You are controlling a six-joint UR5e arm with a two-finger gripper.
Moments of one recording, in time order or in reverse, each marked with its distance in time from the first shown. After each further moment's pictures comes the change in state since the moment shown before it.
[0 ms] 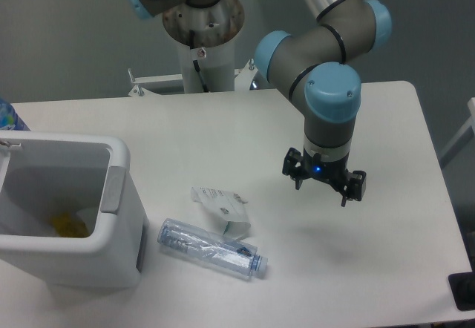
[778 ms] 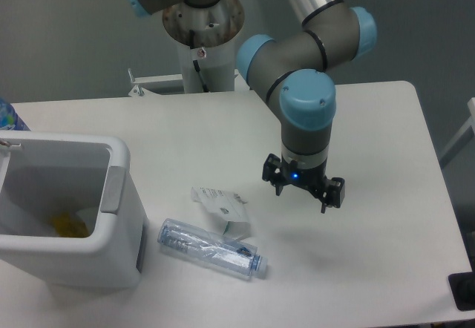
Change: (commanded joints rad) arm -0.080 0.003 -0.005 -0.003 -0.002 -0.104
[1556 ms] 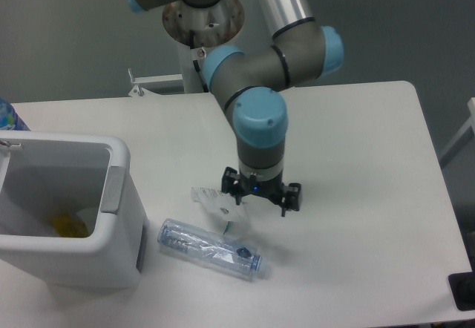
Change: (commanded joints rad) arm -0.132 -0.014 -0.077 0.000 -0.009 -0.360
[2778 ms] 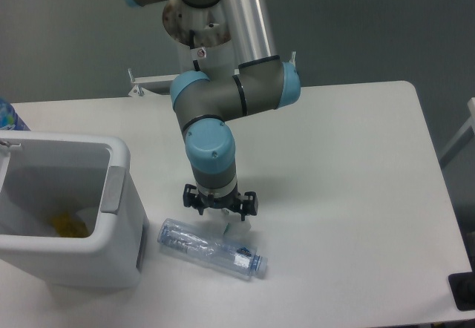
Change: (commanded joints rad) arm -0.062 -0.071 -0.080 0.123 0.057 -0.122
